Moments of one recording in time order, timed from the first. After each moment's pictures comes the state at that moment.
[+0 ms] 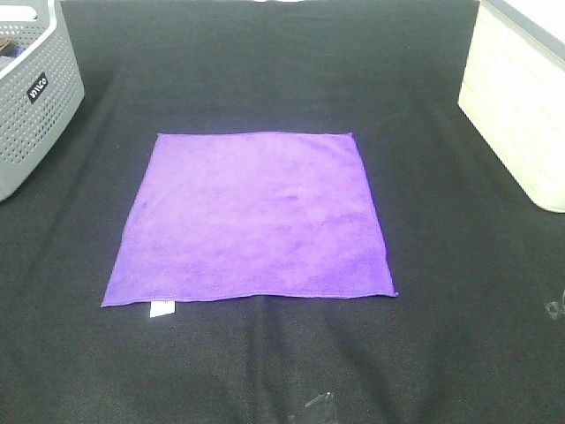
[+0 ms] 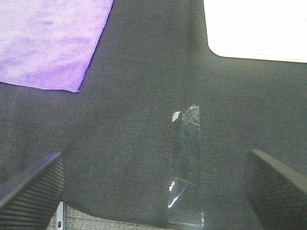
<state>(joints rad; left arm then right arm) 0.02 0.00 -0.52 -0.05 1.09 0.03 0.08 0.00 -0.45 0.04 1.10 -0.08</state>
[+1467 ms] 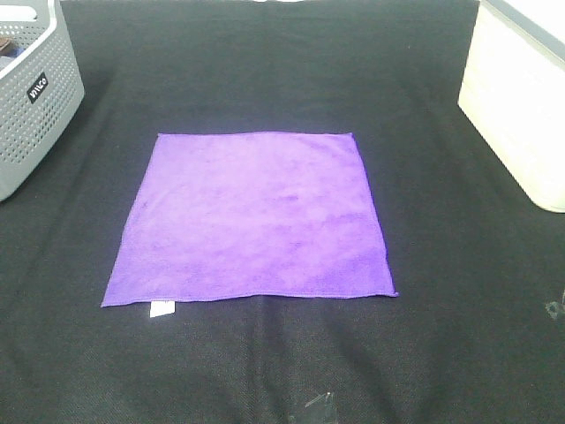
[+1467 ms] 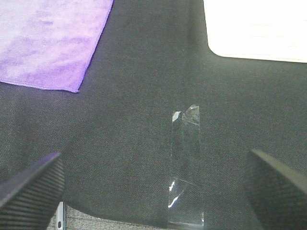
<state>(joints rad) 0.02 0.00 -0.52 -0.05 1.09 0.03 0.08 0.00 -0.45 0.04 1.10 -0.08</state>
